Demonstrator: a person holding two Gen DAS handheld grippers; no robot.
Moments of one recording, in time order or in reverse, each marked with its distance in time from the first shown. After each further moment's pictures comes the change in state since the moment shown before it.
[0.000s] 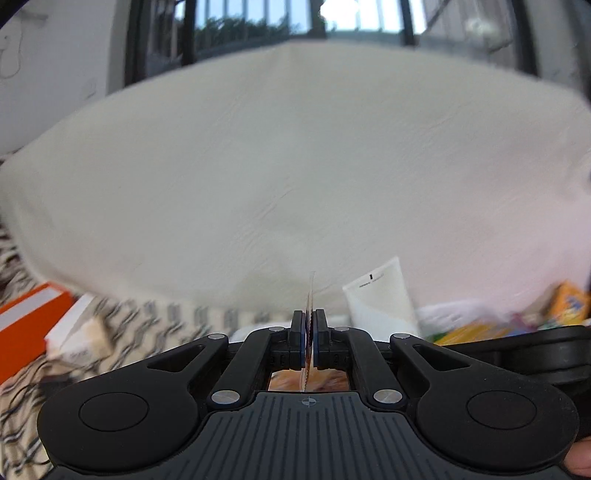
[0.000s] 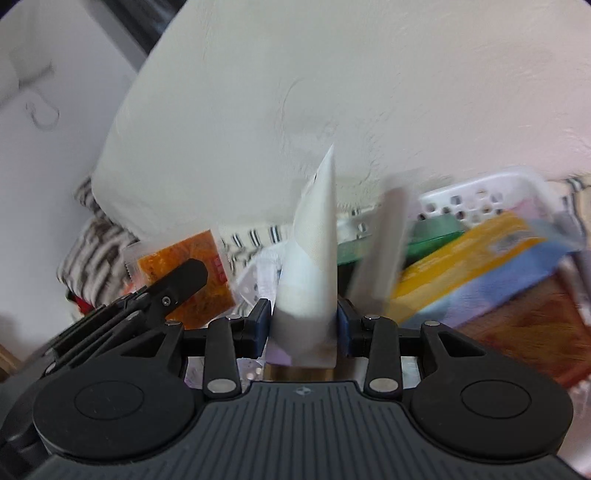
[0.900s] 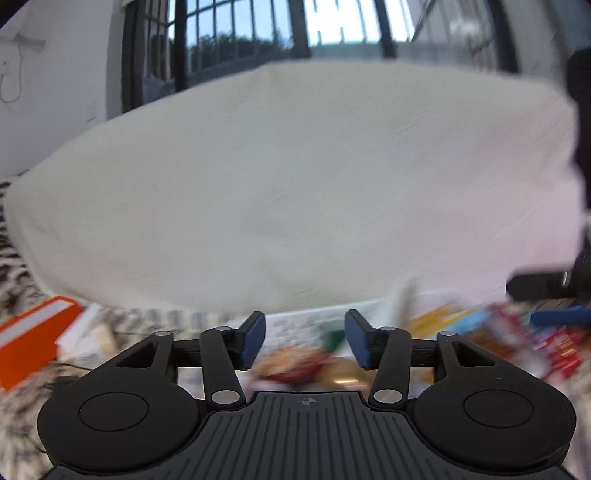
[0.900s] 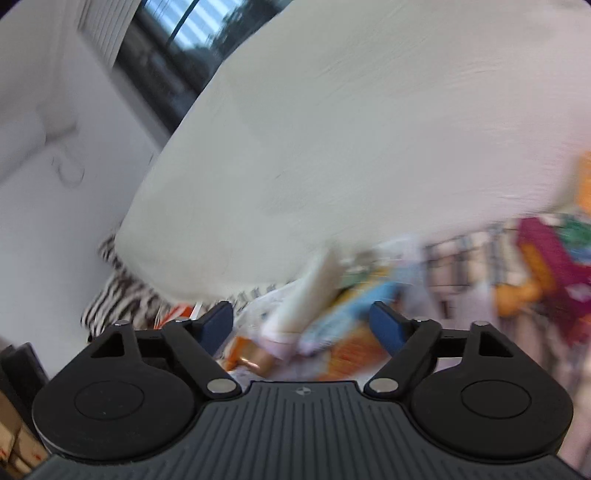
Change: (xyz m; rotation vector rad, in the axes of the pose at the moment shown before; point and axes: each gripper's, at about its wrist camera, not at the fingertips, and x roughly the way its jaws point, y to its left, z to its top) left arm -0.064 -0.046 -0.014 0.031 -0.093 -0.035; right arm -0.141 -0.077 -0.015 0.059 -0.267 0.054
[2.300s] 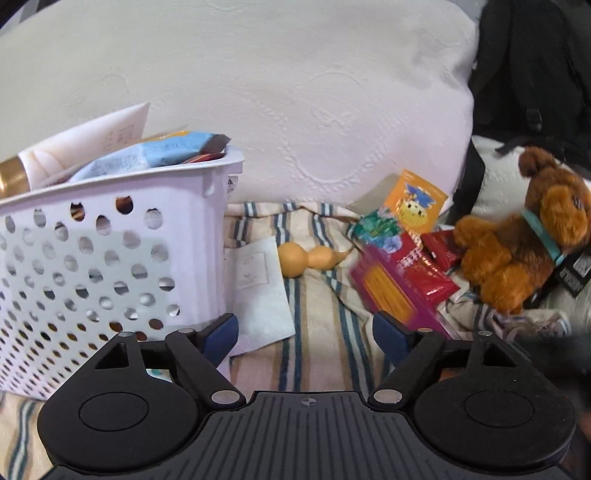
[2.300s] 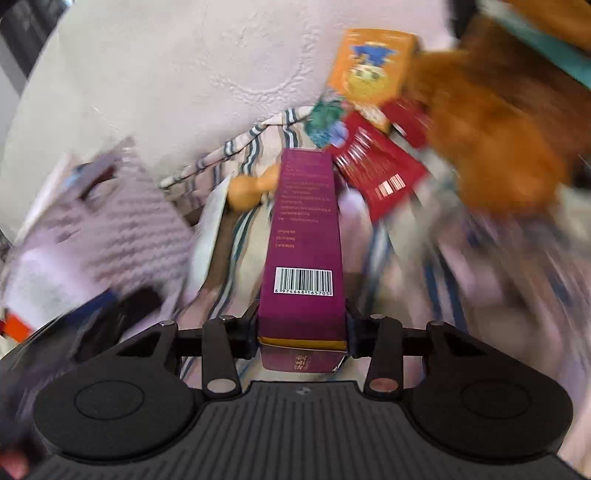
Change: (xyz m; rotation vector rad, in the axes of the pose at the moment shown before) left arm 0.051 -0.163 -0.107 -0.078 0.203 -0.314; right arm -0.033 -0.180 -0.079 0.072 0.187 -0.386
